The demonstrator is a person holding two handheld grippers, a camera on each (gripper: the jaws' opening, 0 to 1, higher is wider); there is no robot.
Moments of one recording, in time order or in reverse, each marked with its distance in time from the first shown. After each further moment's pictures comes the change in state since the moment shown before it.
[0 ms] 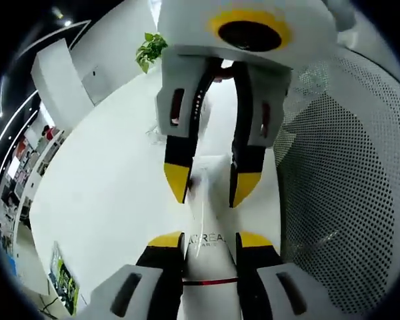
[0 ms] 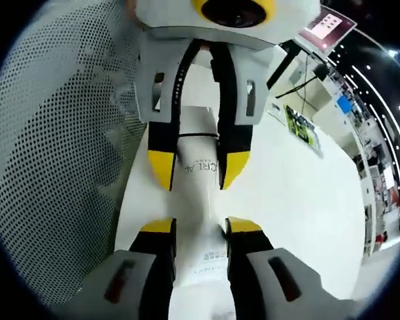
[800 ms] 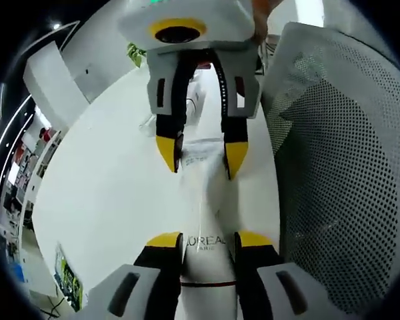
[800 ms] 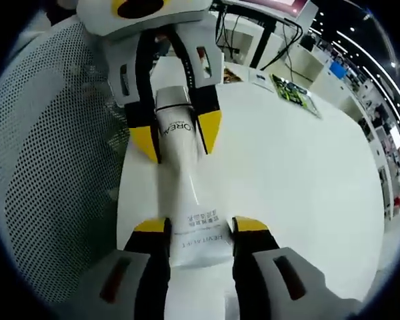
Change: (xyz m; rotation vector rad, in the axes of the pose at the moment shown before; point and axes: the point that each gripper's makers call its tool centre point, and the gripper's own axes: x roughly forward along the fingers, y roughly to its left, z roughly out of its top) left arm 0.002 -0.003 -0.005 0.029 0.105 0.029; right arm 0.000 -0.001 -0.021 0.167 0.043 0.061
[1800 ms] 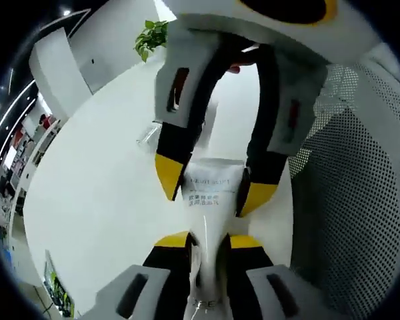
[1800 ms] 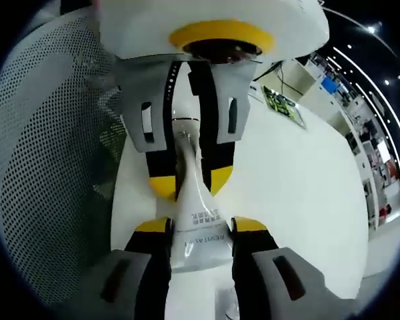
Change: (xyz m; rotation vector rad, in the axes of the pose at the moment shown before) left arm 0.028 0.005 0.043 -0.121 -0.059 -0.062; right arm -0.017 -0.008 -0.004 -0.057 -0.051 -0.101
